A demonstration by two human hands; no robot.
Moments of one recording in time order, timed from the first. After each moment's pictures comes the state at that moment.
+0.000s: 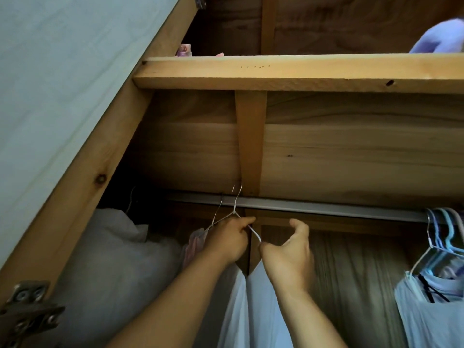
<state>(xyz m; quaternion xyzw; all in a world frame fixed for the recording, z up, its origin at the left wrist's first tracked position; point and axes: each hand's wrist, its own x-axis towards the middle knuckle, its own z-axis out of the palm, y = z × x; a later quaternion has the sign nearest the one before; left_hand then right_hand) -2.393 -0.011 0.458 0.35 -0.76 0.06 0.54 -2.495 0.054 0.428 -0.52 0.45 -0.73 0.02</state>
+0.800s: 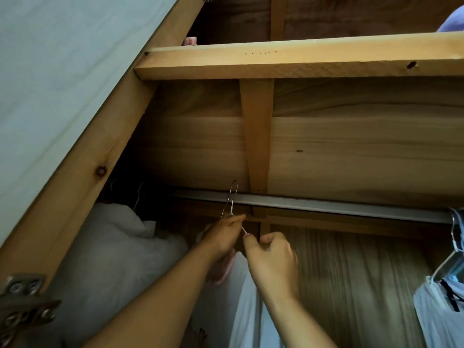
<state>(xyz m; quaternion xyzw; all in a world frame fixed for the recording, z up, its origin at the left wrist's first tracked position) -2.376 -0.070 0.467 0.36 -0.73 -0.06 0.58 -2.476 0.031 0.418 -0.59 0.45 -0.67 -0.03</state>
